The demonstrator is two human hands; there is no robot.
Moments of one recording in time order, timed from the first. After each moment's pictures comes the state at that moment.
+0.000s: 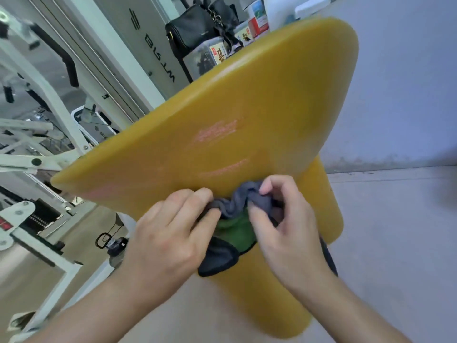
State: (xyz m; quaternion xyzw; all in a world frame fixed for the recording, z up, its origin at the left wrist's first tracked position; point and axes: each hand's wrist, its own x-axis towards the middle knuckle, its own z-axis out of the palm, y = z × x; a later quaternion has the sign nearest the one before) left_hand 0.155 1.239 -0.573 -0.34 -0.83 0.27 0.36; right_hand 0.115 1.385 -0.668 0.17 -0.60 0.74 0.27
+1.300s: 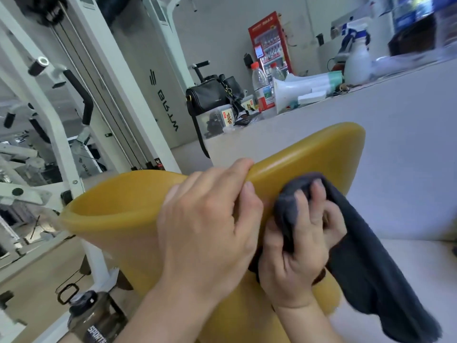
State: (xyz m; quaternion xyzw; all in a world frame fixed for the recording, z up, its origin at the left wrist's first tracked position) left_hand 0.147 1.282 -0.497 -0.20 -0.86 -0.08 0.47; right_hand 0.070 1.348 -0.616 0.06 -0.53 0.47 0.71
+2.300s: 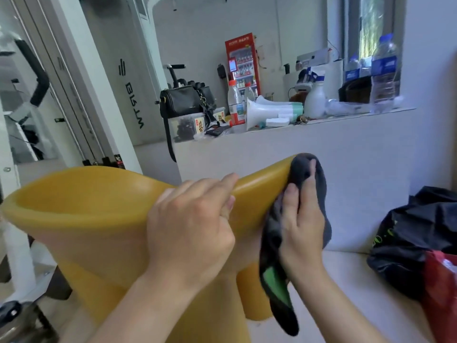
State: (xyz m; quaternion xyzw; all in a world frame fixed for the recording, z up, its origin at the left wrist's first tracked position) left_hand 0.141 1.278 -0.492 -0.22 -0.86 -0.10 0.46; right_hand 0.090 1.416 -0.570 0.06 -0.63 0.59 0.50
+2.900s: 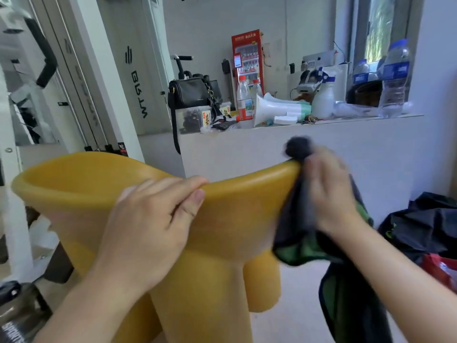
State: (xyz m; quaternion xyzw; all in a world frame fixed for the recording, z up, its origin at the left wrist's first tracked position) left_hand 0.151 1.207 -0.488 -0.21 -0.88 -0.17 0.40; right_hand 0.074 1.459 -0.529 0.16 -0.74 0.39 0.52
